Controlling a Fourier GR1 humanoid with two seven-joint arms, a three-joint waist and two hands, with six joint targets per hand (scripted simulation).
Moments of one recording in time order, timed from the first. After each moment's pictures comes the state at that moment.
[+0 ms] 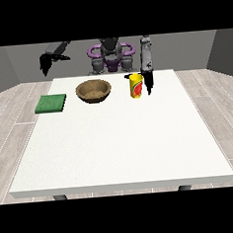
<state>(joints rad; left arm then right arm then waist) -0.35 0.02 0.19 -0.90 0.02 0.10 -0.72 -0.12 -0.24 -0.23 -1.48 -0.21 0.29 -0.23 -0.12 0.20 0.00</state>
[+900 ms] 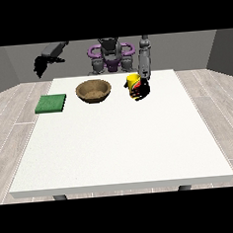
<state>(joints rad) -0.45 0.05 0.20 -0.66 -0.08 0.32 -0.96 -0.18 -0.29 -0.27 -1.44 -0.22 0.34 -0.27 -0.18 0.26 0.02</state>
